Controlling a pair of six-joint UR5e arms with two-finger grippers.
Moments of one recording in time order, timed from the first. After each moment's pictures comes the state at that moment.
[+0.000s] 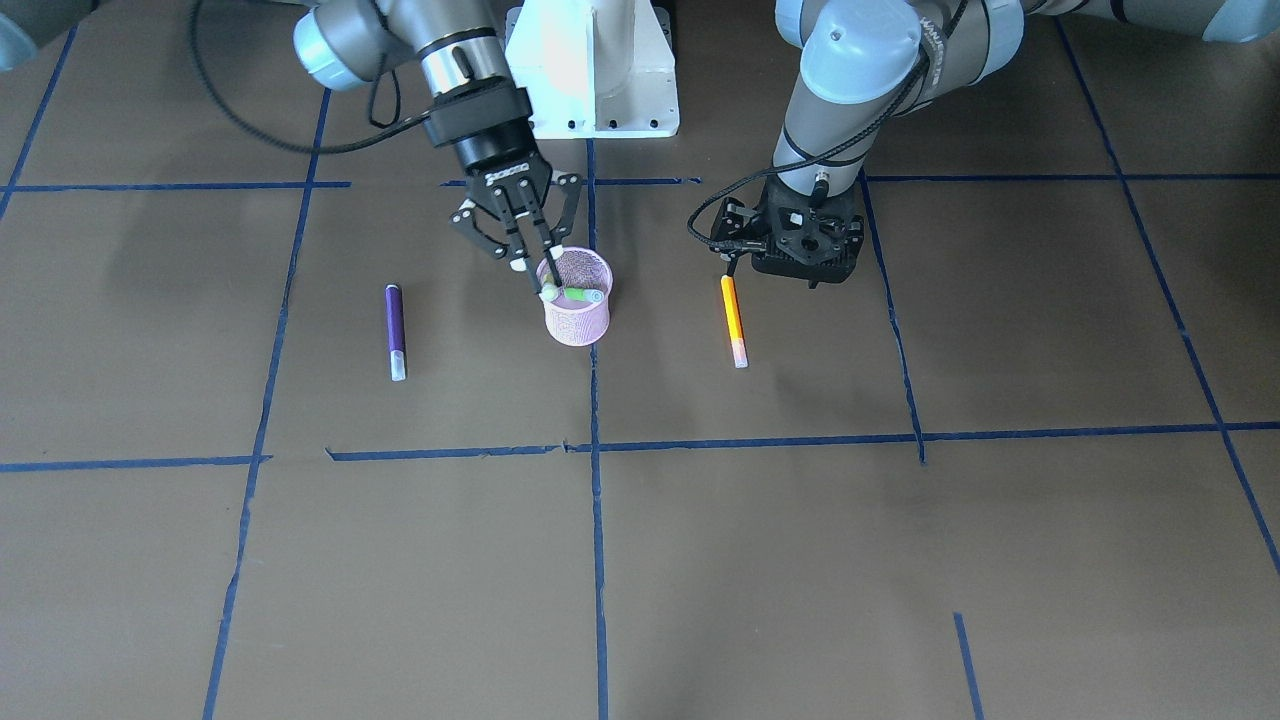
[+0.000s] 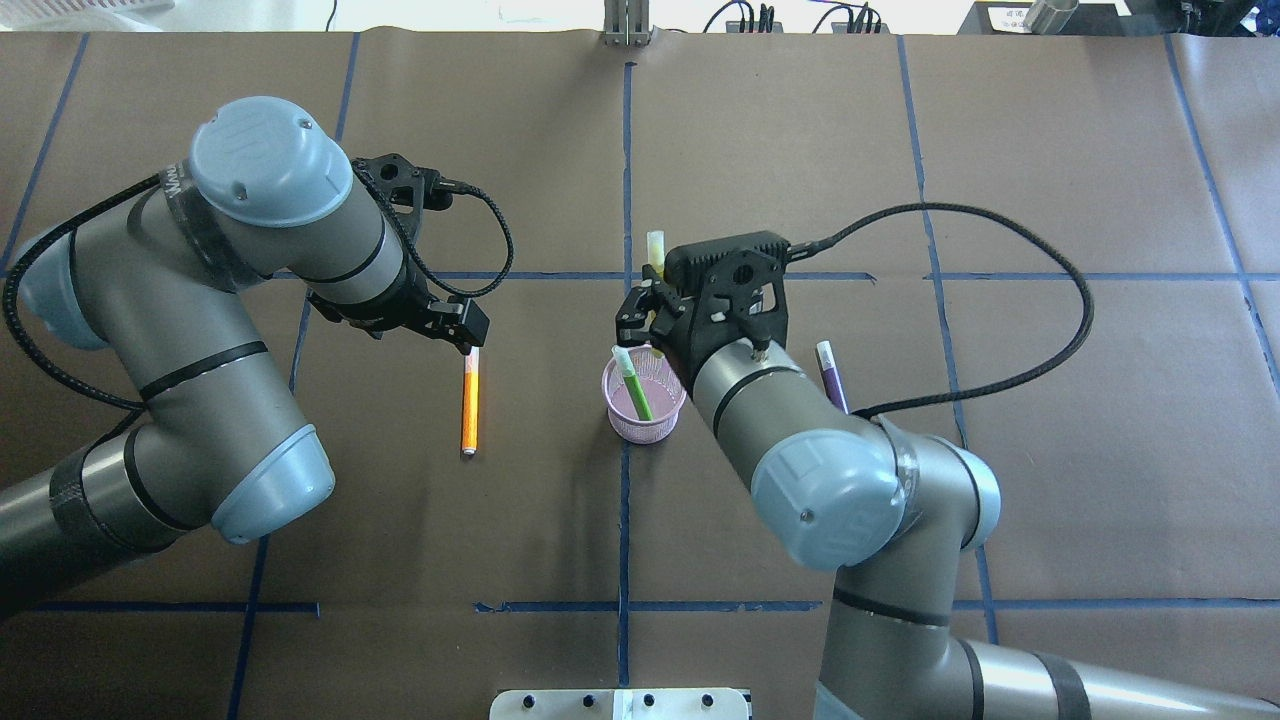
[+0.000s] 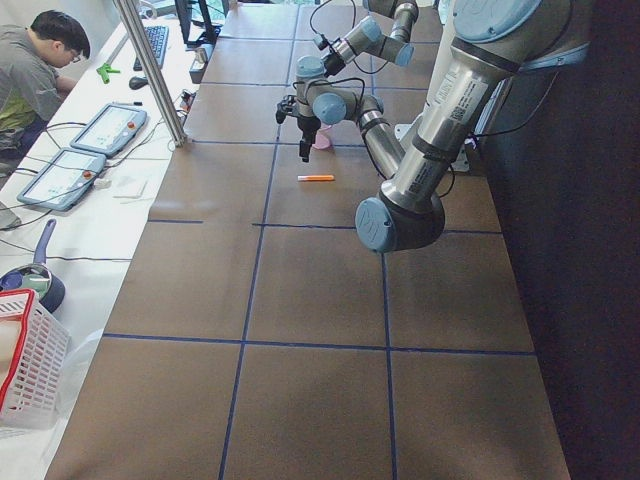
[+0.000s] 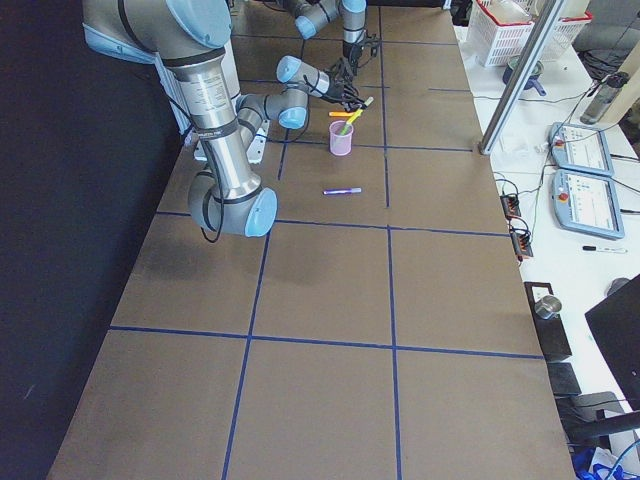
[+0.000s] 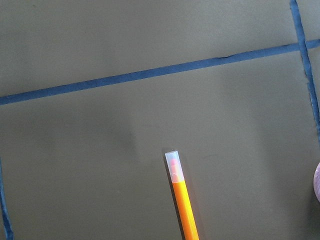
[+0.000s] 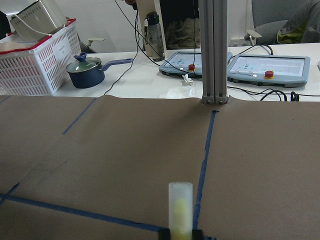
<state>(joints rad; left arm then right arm) -0.67 -2.12 -1.86 -1.46 -1.99 -0.90 0.28 -1.05 1.85 -1.05 0.94 1.04</state>
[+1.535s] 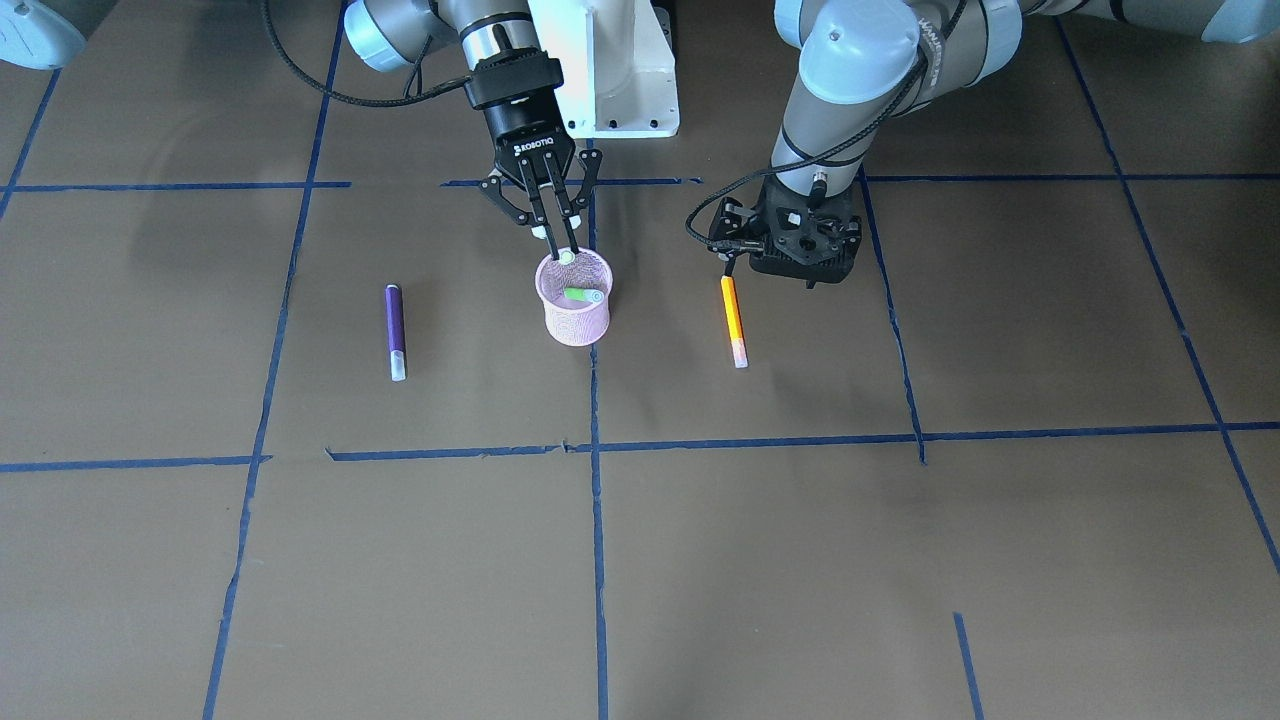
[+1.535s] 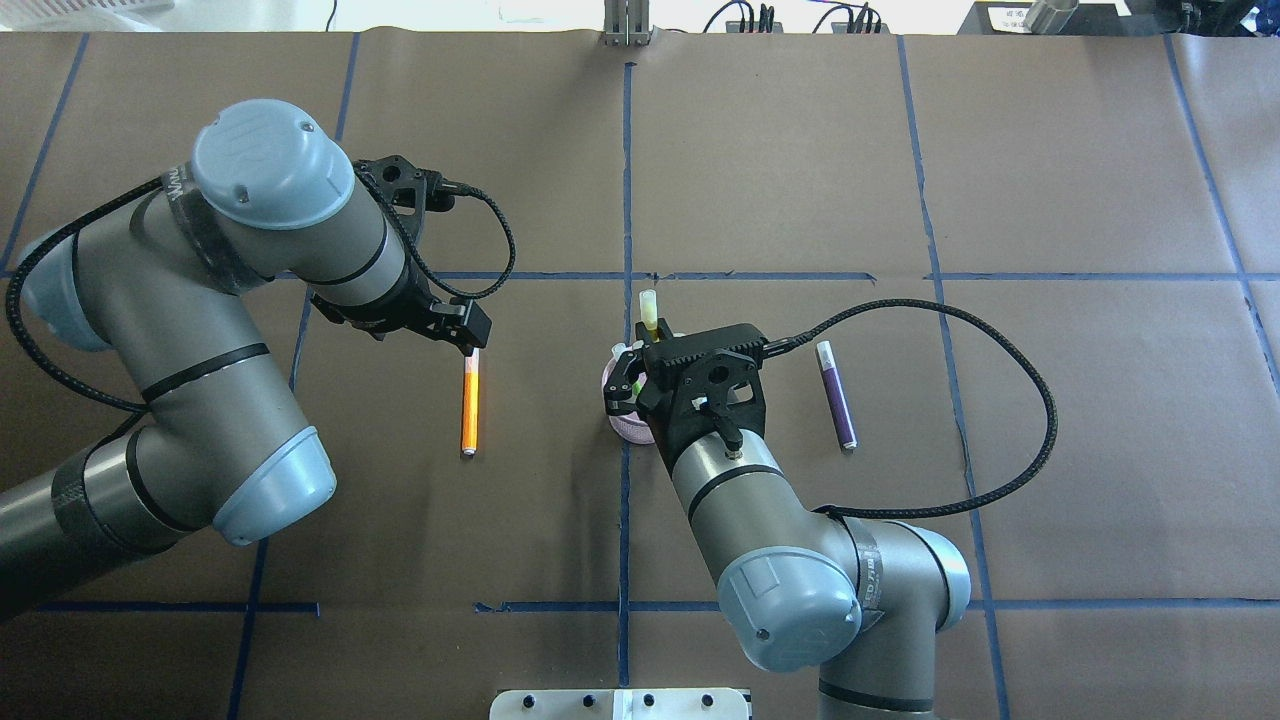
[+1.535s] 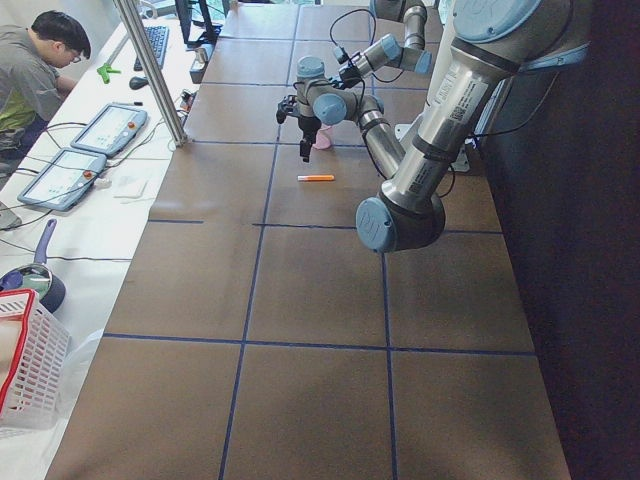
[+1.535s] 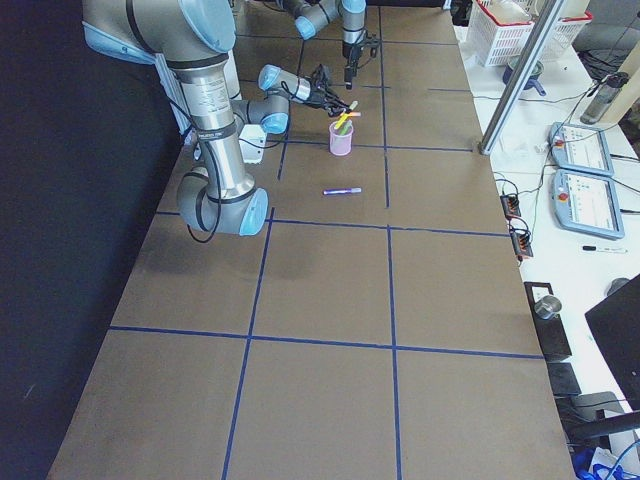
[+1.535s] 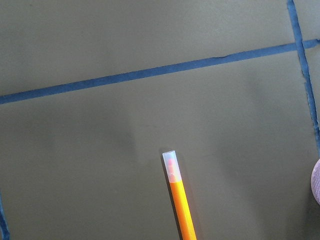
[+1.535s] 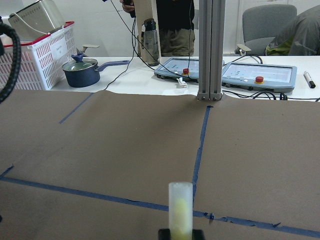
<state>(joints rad) -0.67 -2.12 -1.86 -1.47 -1.99 -0.90 0.19 -1.07 1.82 -1.04 0.79 1.05</state>
